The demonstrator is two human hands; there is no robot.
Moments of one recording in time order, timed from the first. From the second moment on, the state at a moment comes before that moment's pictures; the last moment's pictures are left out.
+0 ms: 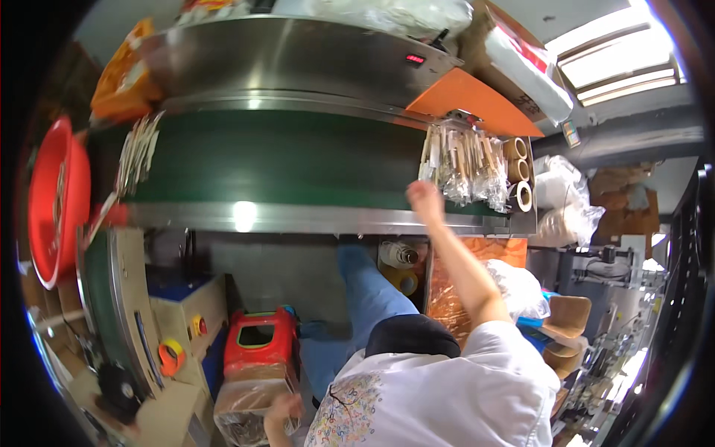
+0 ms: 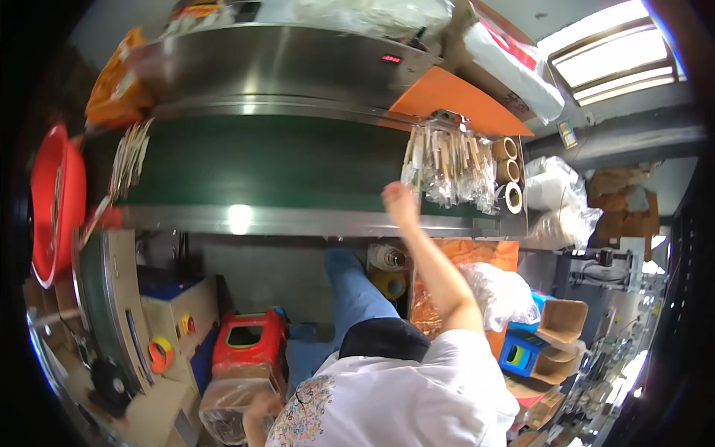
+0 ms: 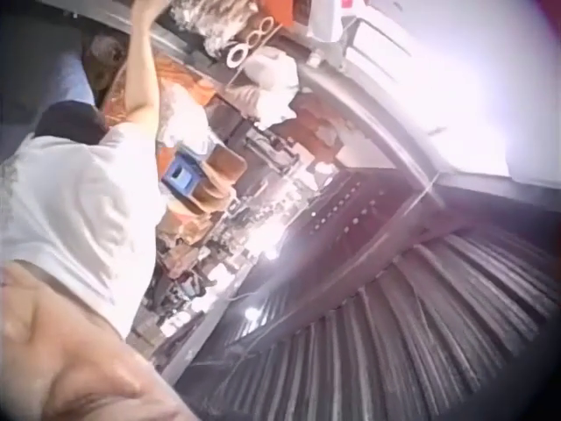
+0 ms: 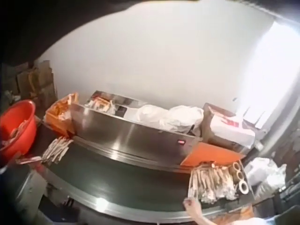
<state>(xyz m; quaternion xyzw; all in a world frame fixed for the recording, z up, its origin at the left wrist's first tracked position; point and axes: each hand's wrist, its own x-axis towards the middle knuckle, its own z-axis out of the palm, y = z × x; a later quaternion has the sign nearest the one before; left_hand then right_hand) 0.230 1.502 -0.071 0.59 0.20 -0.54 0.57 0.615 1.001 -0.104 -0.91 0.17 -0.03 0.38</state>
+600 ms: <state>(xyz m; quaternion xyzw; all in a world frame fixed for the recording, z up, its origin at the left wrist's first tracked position) 0.759 0.924 -0.193 0.77 0.11 -0.41 0.47 0.713 0.729 -0.094 -0.87 0.37 0.23 0.21</state>
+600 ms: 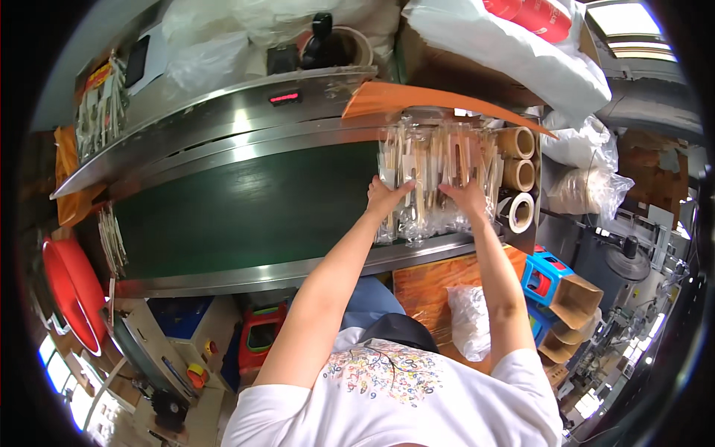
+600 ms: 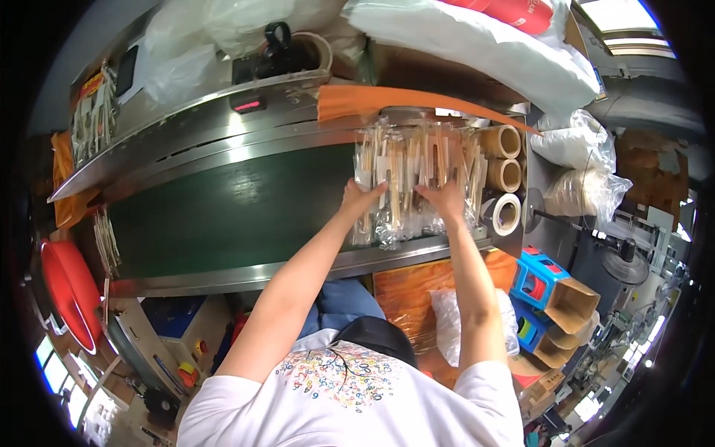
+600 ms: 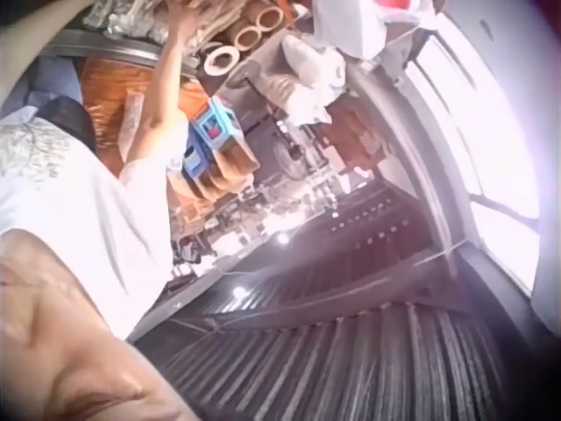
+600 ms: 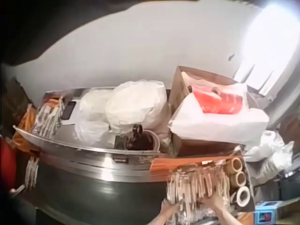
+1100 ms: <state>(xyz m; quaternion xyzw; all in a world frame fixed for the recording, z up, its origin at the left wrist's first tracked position) 0.780 1.016 -0.139 0.51 0.24 -0.46 0.69 0.710 0.857 -0.147 -0.79 0.33 0.12 0.51</state>
